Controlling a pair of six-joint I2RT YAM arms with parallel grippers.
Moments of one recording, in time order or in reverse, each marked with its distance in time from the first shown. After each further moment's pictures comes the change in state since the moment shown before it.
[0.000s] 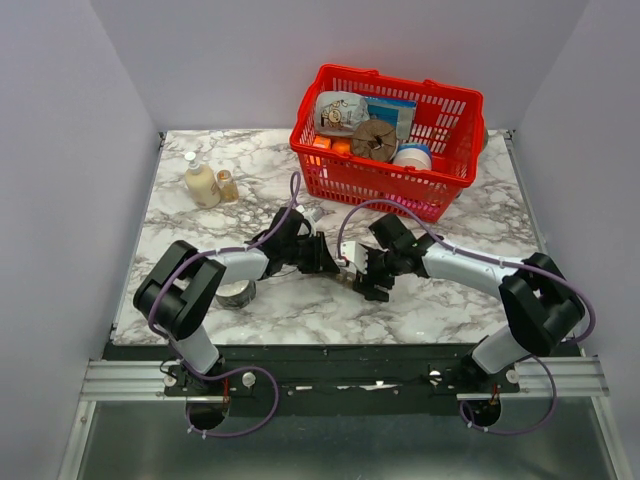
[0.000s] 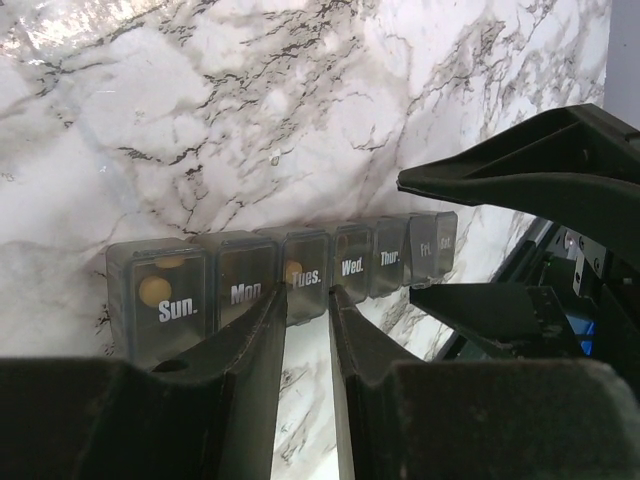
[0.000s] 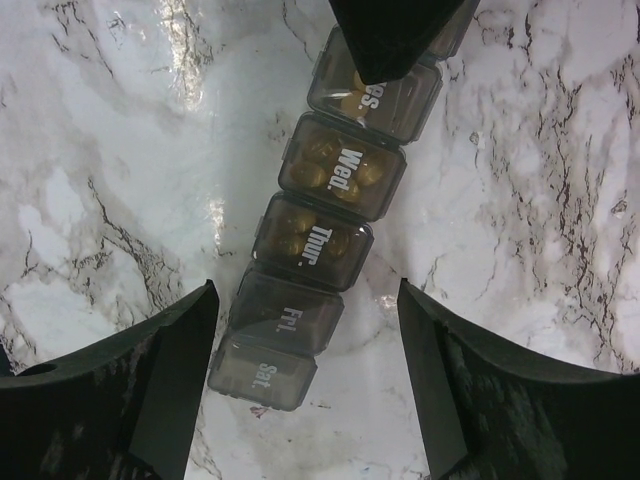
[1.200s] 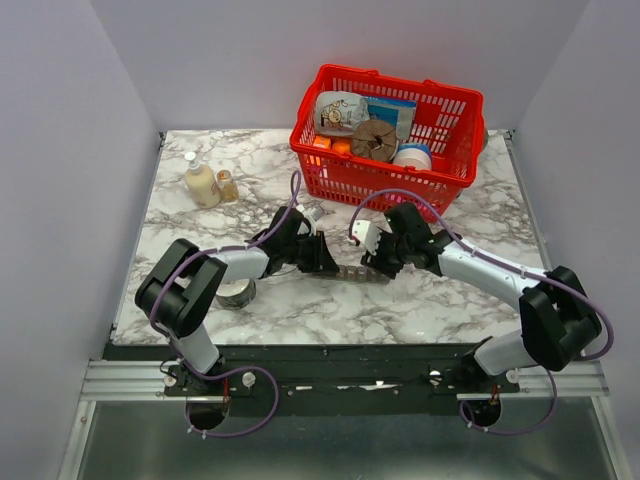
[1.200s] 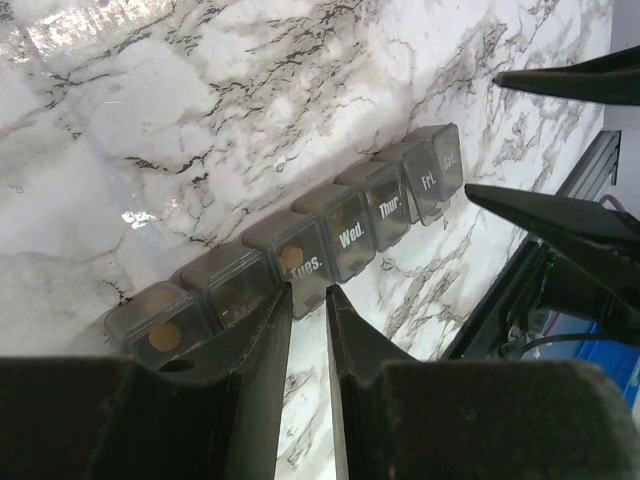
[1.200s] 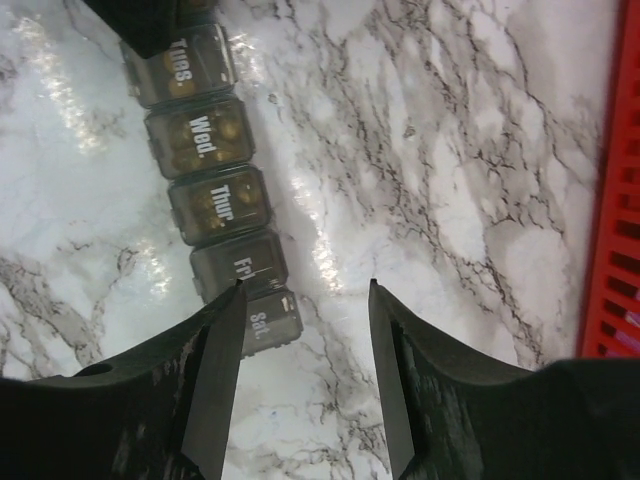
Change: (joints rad) left arm 0.013 0.017 0.007 0.000 0.003 0.016; right arm -0.070 -0.103 -0.006 0.074 0.158 0.035
